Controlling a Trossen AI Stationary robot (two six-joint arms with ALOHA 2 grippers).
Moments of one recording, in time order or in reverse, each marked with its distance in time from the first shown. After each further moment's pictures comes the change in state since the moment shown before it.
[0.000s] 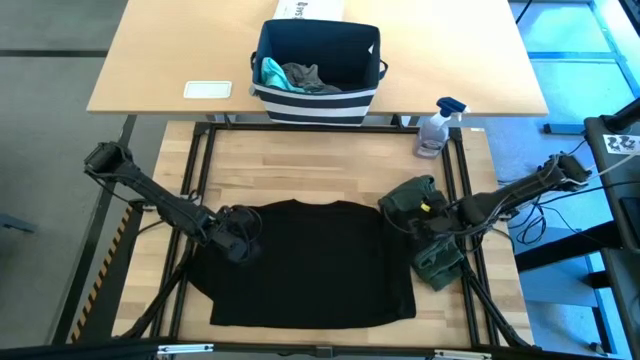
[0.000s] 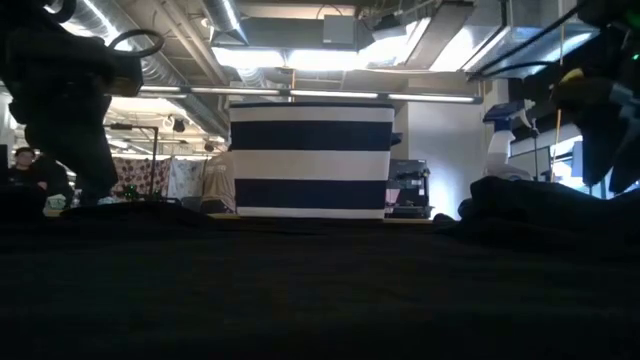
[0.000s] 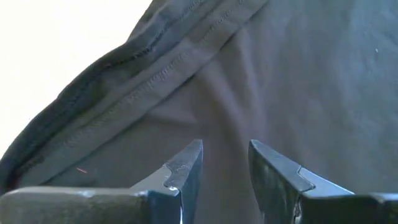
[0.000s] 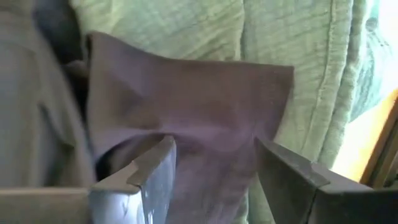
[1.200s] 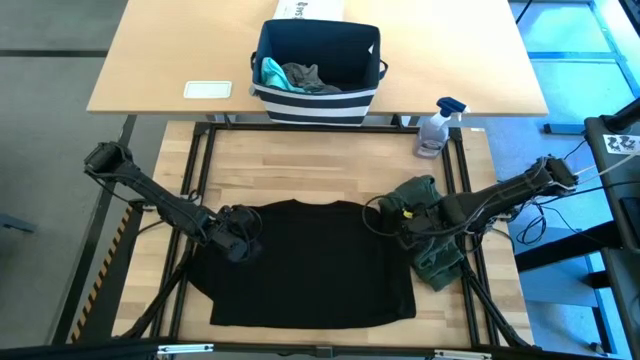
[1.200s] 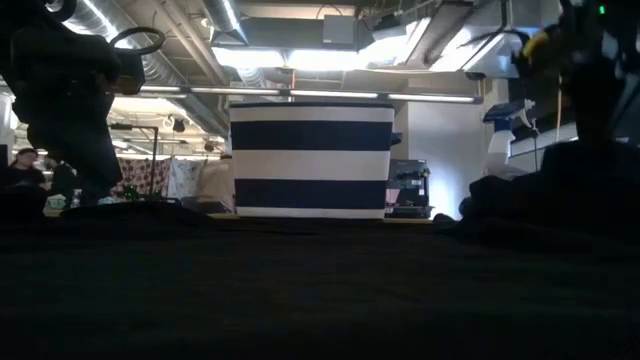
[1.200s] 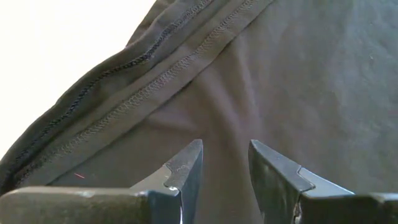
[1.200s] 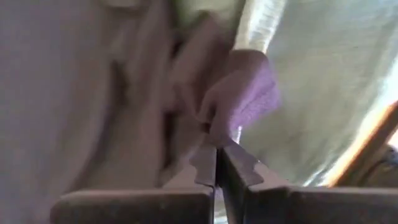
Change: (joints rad) left arm 0.000 0.000 0.000 0.013 -0.012 0.001; right arm -0.045 0.258 0.323 -0.113 -0.147 -0.232
